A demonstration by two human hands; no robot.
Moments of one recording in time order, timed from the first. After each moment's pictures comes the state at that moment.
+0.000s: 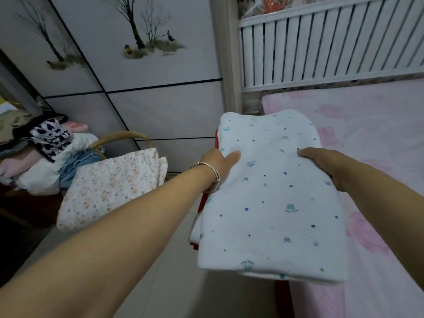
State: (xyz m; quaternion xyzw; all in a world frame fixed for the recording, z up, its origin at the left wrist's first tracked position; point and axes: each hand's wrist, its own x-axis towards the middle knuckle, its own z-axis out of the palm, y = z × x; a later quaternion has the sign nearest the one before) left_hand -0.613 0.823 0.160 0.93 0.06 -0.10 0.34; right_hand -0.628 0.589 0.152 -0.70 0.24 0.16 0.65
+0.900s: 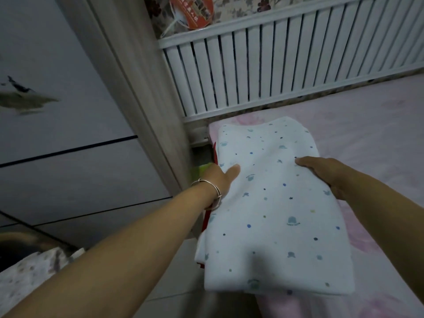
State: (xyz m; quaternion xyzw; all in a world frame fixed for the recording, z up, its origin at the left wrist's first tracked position) left_hand -0.208 0.633 0.124 0.91 -0.02 -0.17 0.38; right_hand -0.270 0.412 0.118 -0.67 0.34 0.06 0.66
